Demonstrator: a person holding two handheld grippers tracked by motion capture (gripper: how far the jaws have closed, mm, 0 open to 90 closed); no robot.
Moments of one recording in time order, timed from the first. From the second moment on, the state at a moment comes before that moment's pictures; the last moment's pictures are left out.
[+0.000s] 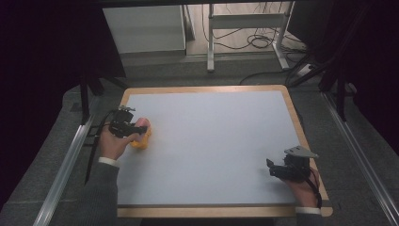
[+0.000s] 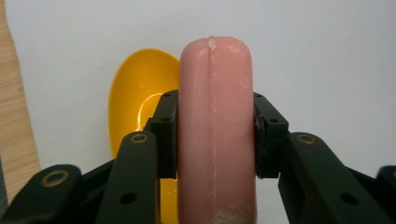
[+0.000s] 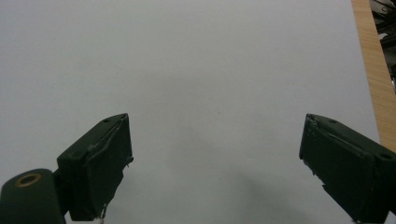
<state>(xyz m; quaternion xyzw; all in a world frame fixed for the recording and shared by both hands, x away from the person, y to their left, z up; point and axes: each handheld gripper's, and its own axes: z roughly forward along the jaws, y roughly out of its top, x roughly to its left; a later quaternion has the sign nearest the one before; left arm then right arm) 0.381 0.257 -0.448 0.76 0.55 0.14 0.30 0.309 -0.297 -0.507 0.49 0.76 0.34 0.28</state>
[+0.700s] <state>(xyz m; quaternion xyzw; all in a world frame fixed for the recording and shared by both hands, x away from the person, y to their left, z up) 0.394 0.266 -0.466 0.76 0.57 0.13 0.28 0.309 -0.297 -0.508 0.49 0.76 0.33 0.28</state>
